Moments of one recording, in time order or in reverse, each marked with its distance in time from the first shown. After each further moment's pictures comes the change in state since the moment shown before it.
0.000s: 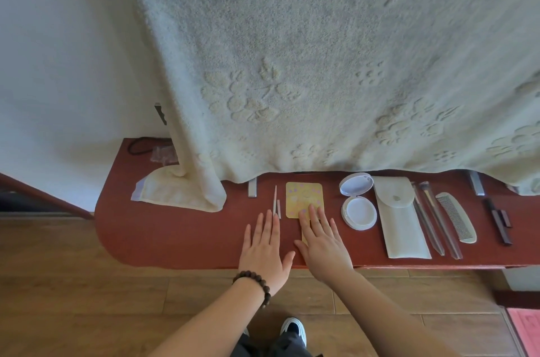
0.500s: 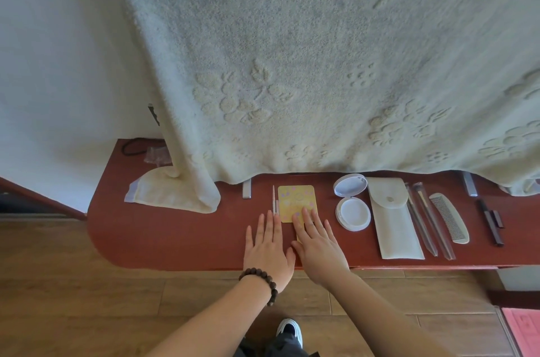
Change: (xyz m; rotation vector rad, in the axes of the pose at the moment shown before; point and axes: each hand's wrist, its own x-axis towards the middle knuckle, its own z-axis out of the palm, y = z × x) left_hand 0.003 0.025 -0.012 -0.077 -0.024 -0.059; right_hand -0.006 0.001 -0.009 0.032 -0.016 -0.053
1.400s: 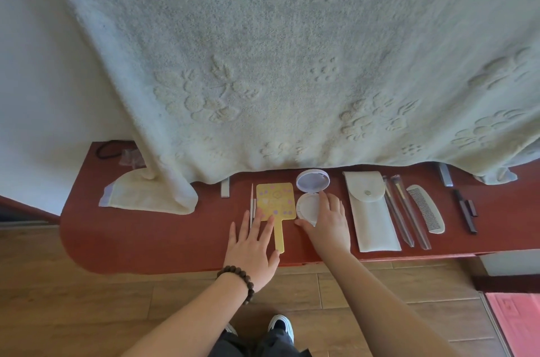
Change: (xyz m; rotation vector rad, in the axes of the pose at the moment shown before) left_hand 0.004 0.002 0.001 0.111 -0.028 0.134; right_hand 0.012 0.052 -0.019 0.324 0.423 0.341
